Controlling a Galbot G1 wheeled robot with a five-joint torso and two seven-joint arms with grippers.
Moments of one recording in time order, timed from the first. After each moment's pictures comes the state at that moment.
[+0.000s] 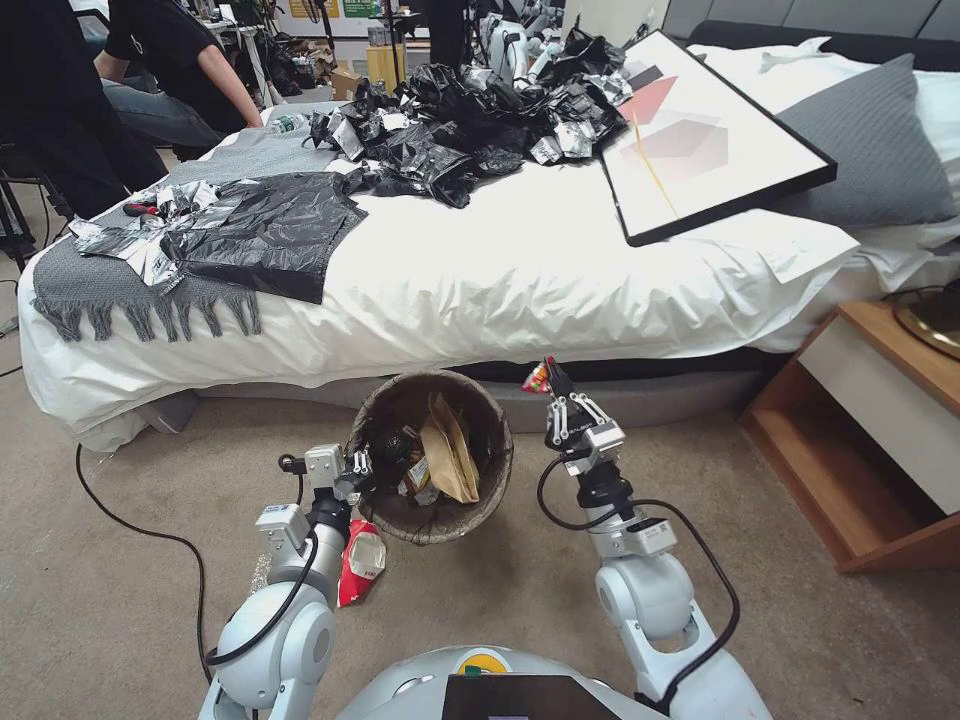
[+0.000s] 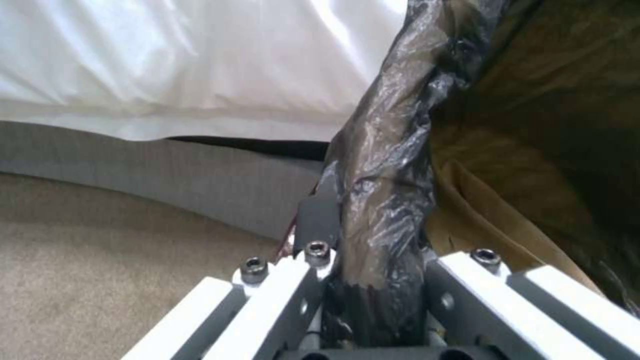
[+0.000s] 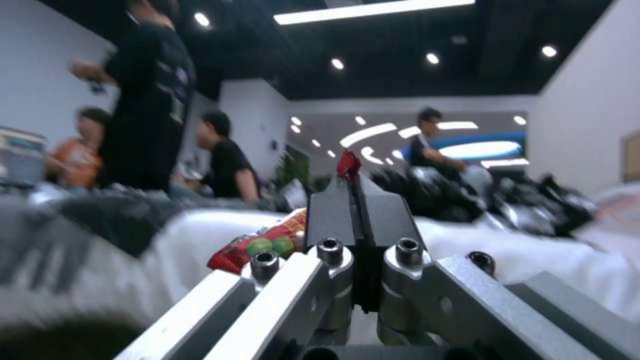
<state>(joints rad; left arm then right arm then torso) 1.66 -1.47 -0.48 -2.30 -0.30 0.34 -0.13 -1.46 1.38 0.34 2.12 0.08 0.47 -0.16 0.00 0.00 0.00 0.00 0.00</state>
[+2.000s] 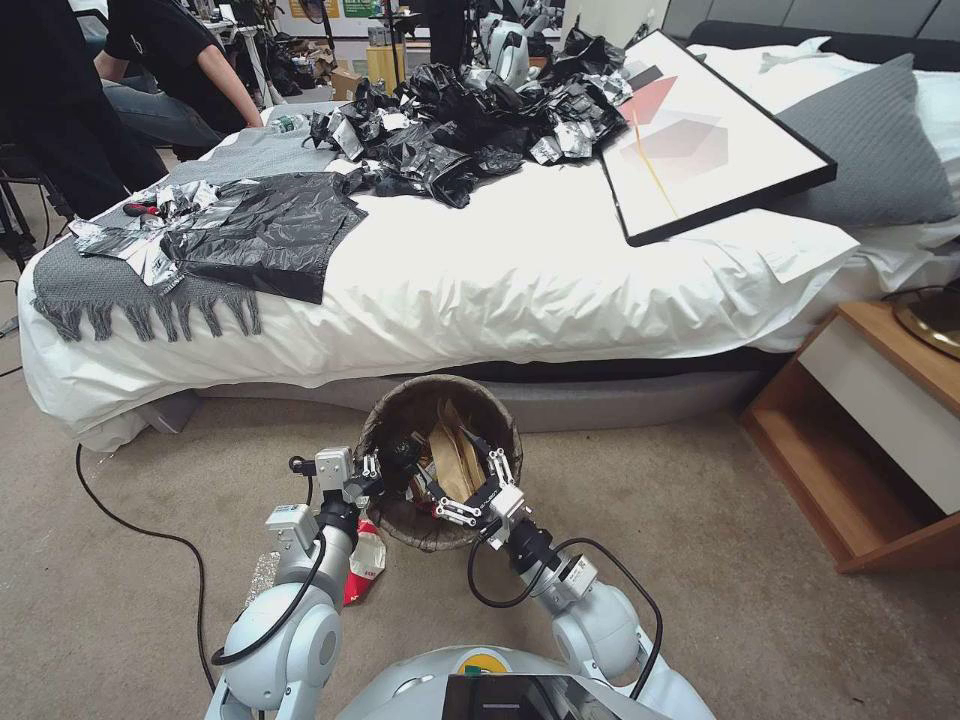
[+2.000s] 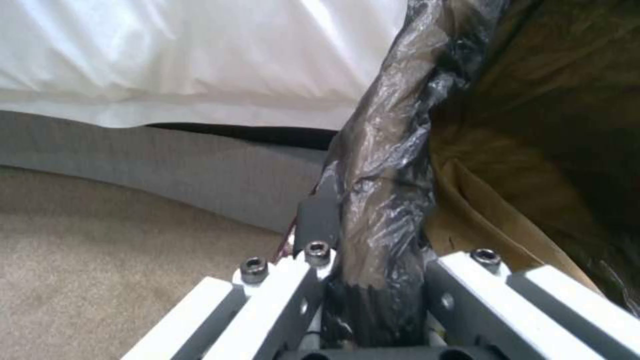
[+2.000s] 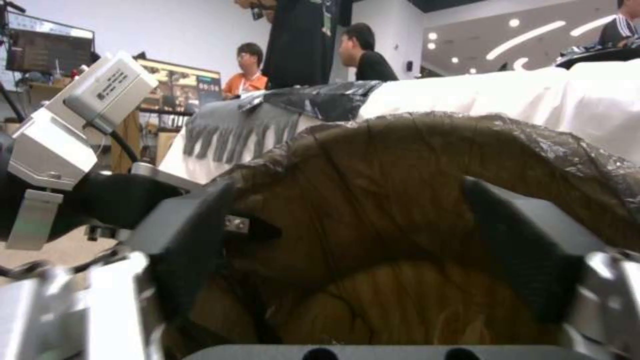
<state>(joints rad) 1.66 -1.47 -0.45 -2.31 -0.29 0.37 -0.13 -1.47 1.34 0.15 1.91 0.10 0.44 -0.36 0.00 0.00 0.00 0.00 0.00</state>
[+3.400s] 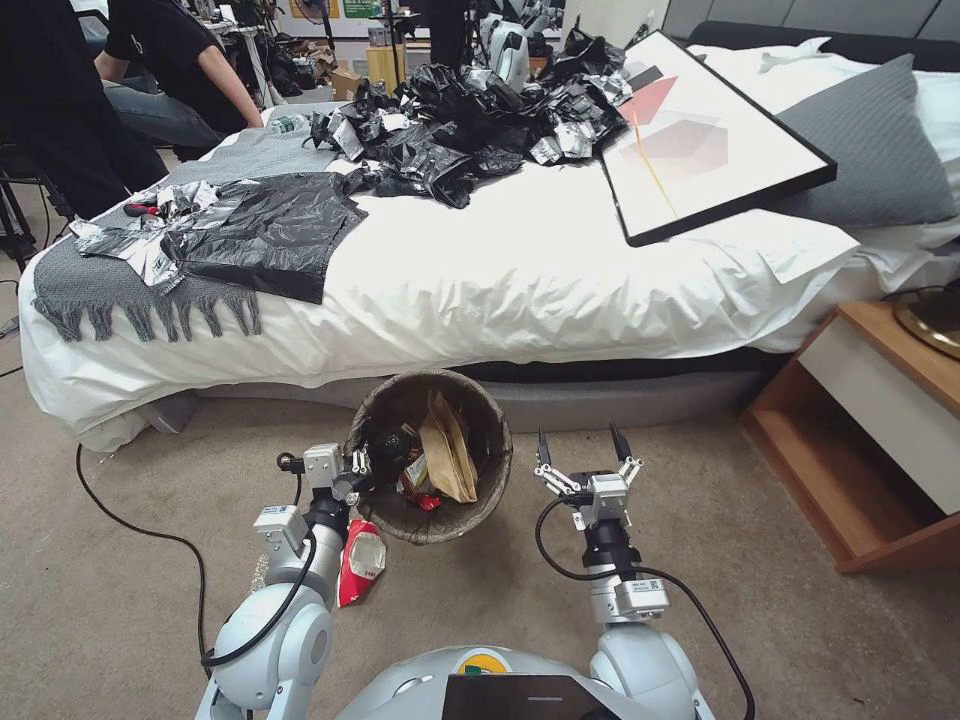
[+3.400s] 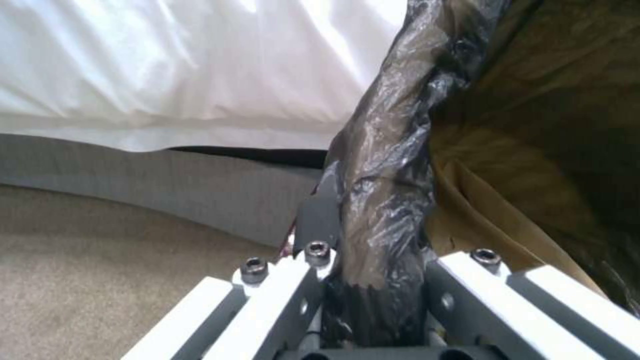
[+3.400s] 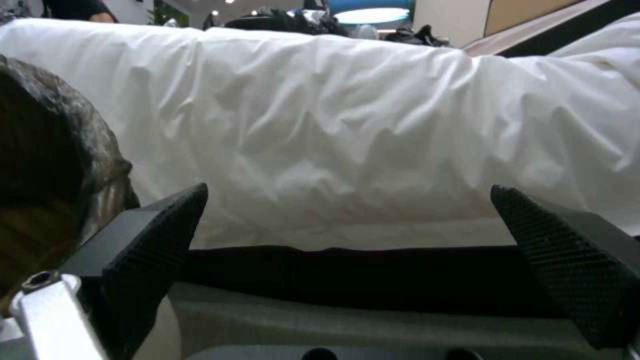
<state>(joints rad) 1.66 -1.47 -0.49 -2.30 -0.29 0.32 -0.11 -1.70 1.43 0.30 2.13 -0.13 0.29 0.21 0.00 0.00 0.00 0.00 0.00</state>
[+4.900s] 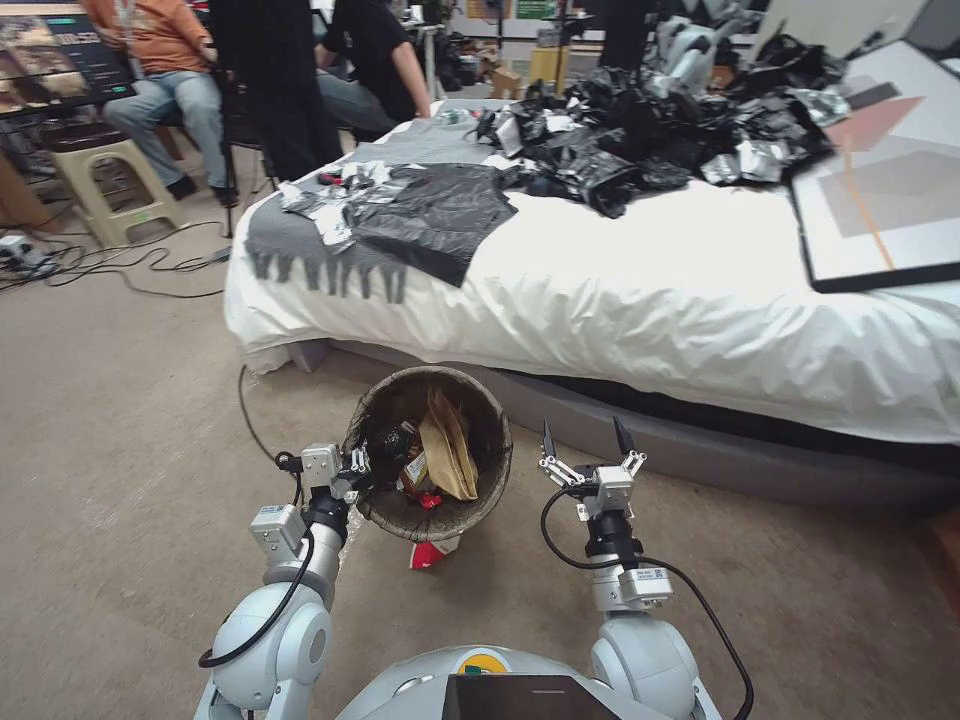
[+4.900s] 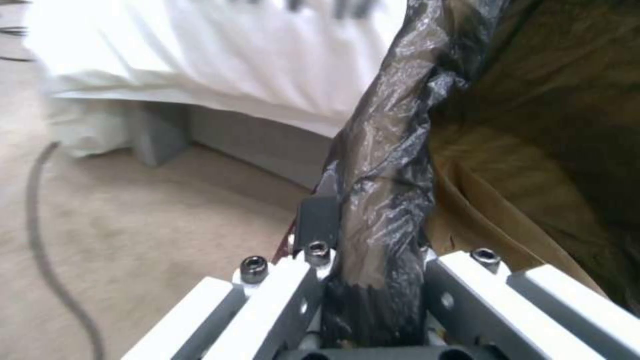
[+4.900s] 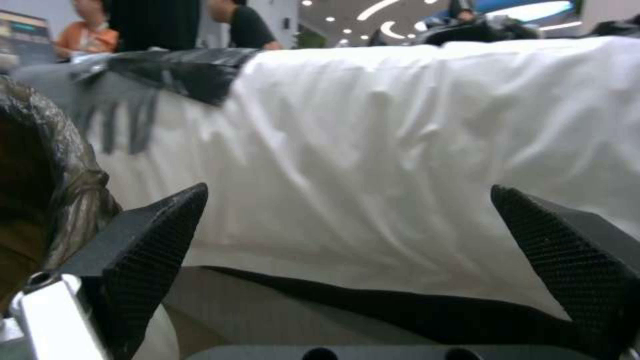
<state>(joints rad) 1.66 -1.47 -0.49 -2.31 -0.30 0.32 -0.11 -1.67 1.43 0.32 2.11 -0.08 0.29 0.21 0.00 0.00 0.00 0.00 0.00</state>
